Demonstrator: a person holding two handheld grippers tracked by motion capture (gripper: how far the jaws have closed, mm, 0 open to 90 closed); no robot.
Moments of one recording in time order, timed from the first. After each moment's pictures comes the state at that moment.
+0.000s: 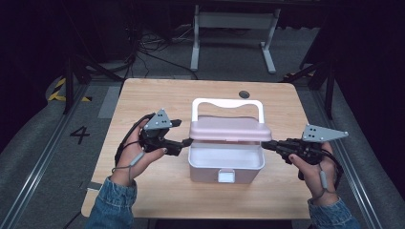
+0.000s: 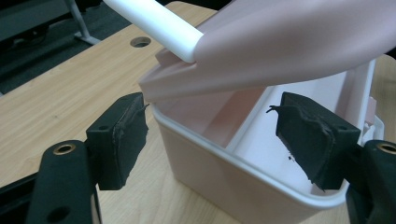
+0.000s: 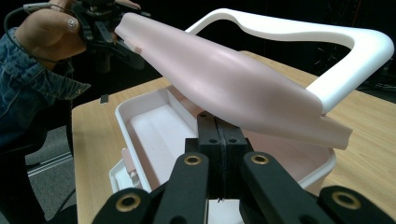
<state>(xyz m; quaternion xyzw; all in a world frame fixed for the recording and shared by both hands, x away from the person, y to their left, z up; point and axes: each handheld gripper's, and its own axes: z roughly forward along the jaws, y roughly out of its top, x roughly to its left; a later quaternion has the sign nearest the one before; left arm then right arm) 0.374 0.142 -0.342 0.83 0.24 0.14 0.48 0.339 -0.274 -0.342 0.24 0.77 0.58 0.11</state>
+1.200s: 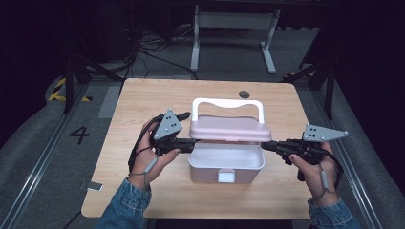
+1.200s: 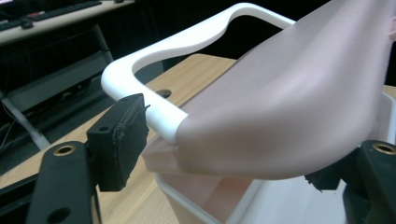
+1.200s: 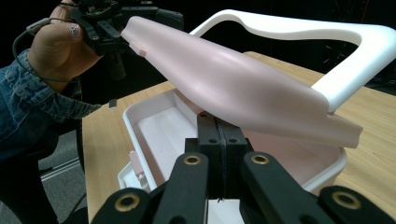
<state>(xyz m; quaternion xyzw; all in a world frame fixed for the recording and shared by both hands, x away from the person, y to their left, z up) 0.362 0.115 -0.334 0.79 0.21 0.23 0.53 0.340 -0.275 -0.343 0.24 0.76 0.59 0.09</state>
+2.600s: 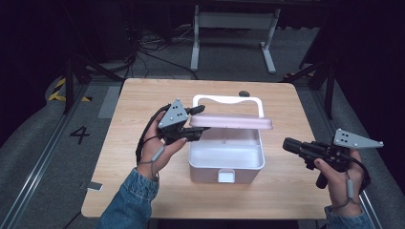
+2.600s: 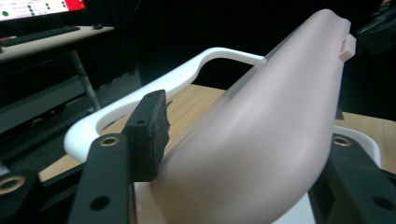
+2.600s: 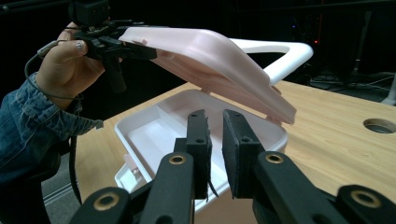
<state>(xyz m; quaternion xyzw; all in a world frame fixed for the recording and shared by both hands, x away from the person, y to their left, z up) 0.387 0.101 -0.321 0.77 0.19 0.20 0.58 0.315 -0.323 -0.333 0.30 0.72 0.62 0.12</state>
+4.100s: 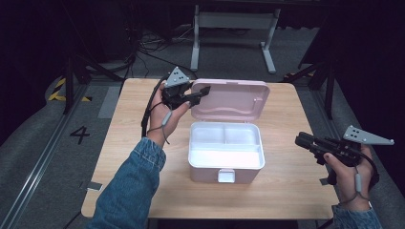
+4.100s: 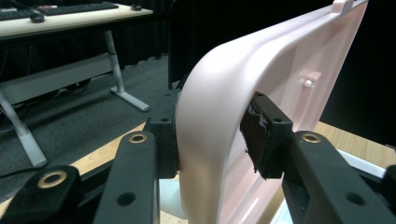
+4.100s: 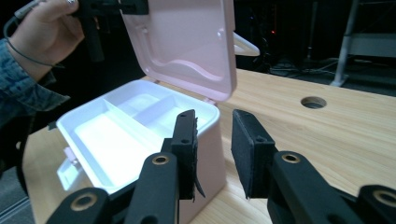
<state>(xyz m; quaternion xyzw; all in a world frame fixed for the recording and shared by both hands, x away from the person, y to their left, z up) 0.470 0.098 -0.303 0.75 0.28 0.20 0.56 0.330 -0.359 -0.344 0.35 0.72 0.58 0.16</state>
